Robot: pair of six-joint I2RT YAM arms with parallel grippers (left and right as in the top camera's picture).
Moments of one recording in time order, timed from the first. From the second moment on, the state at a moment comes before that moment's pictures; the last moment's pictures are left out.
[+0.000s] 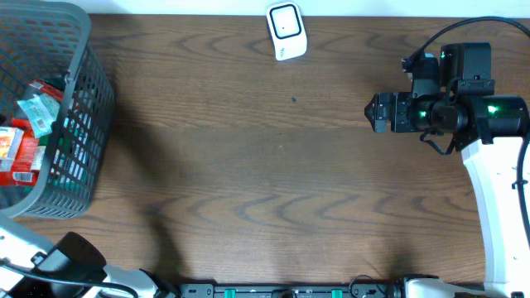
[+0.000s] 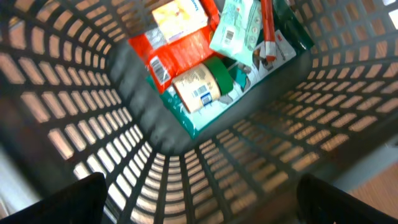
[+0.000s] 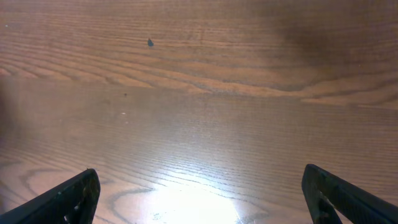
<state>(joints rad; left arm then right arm) 0.82 1.72 2.19 -1.63 0.10 -0.16 0.03 1.44 1.48 -1.10 -0.24 0.04</state>
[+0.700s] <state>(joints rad) 0.69 1.72 2.07 -1.48 0.11 -0.12 0.03 1.44 1.48 -1.10 -0.24 0.04</state>
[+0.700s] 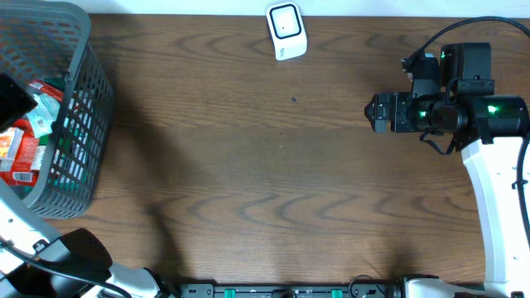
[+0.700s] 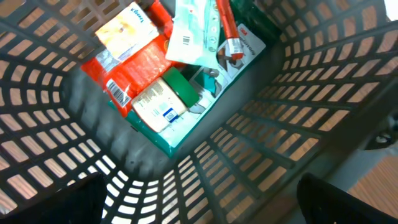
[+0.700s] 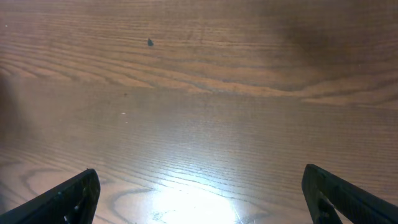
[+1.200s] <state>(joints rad) 0.68 1.72 2.00 -1.30 0.11 -0.06 0.03 1.44 1.48 -1.10 -0.24 0.04</state>
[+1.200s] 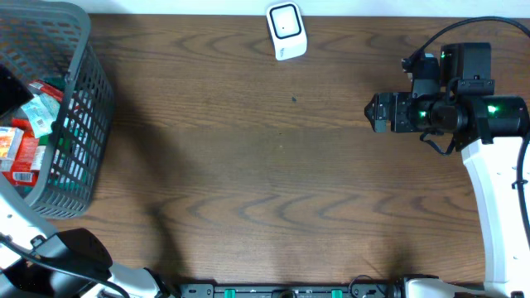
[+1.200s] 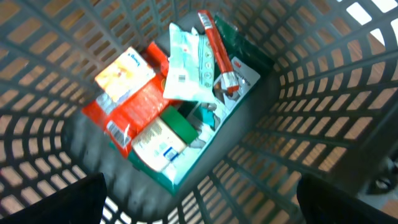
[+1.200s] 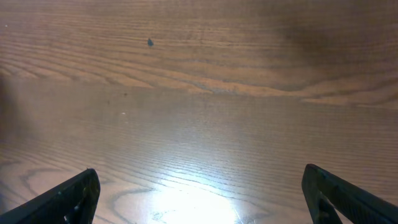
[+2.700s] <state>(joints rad) 0.69 1.90 1.53 -0.96 0.04 0.20 0.03 1.44 1.48 -1.10 -0.24 0.04</state>
